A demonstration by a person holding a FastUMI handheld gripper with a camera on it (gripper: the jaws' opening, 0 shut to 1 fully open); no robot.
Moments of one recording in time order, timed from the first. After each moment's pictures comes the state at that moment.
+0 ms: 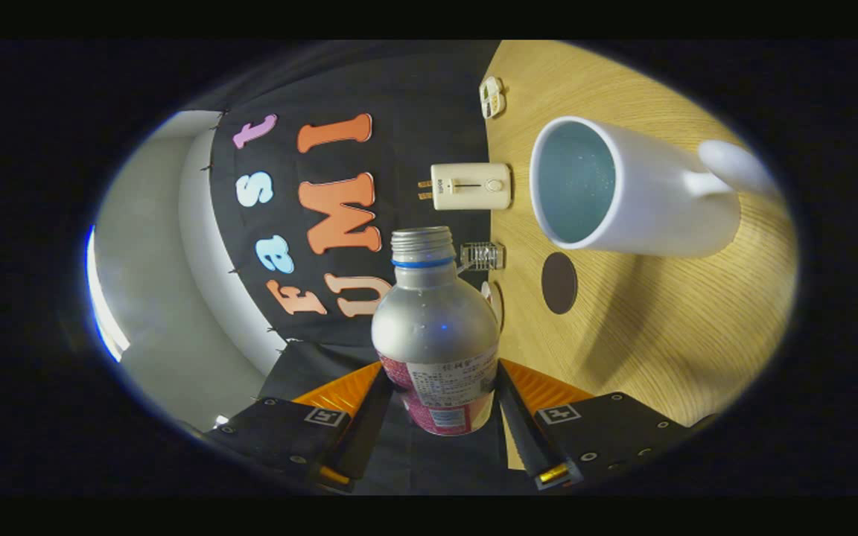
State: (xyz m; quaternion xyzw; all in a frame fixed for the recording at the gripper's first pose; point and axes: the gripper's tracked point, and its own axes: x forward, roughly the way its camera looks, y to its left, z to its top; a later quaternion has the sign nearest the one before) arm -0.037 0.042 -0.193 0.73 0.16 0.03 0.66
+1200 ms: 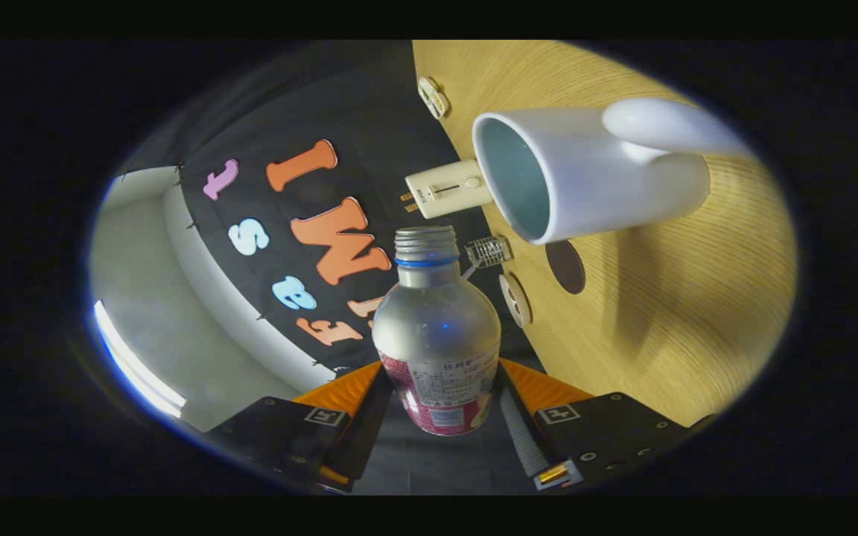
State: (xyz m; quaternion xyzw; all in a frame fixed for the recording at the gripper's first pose) arm -0.039 0.027 -0.175 0.82 0.12 0.04 0.55
